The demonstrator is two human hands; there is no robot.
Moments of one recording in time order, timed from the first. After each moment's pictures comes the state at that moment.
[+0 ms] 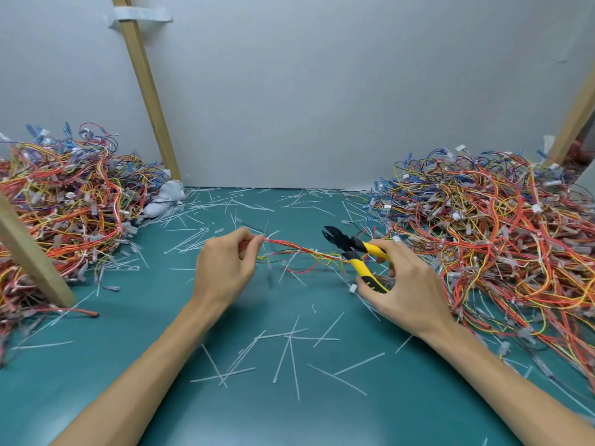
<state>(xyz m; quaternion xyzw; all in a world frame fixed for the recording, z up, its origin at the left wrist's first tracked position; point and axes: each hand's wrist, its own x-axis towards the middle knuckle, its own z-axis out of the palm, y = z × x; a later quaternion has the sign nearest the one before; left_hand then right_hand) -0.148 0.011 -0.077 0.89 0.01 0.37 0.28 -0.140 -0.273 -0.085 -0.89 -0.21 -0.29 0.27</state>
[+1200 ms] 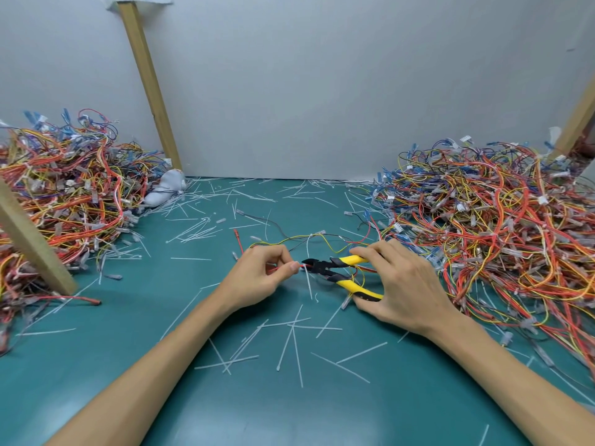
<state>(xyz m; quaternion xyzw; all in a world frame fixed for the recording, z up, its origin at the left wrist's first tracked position) -0.152 -0.007 -0.095 0.87 -0.15 0.10 0.45 -0.143 -0.273 -0.083 -0.89 -0.34 -0.28 0.08</state>
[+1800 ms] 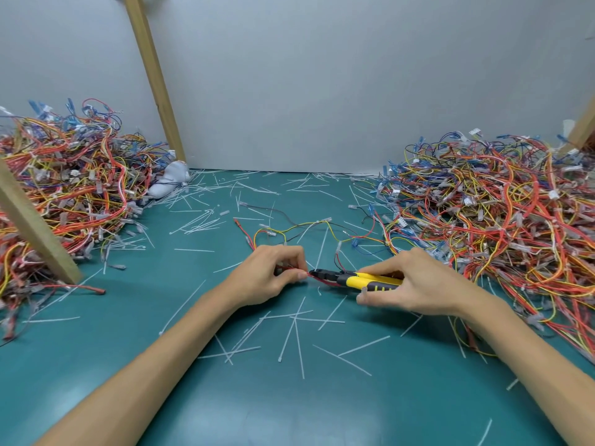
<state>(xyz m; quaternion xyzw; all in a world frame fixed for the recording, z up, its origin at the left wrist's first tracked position) -0.153 -0.008 -0.098 0.90 -0.23 0.09 0.36 -0.138 -0.288 -0.058 -0.92 -0.33 0.06 0.23</state>
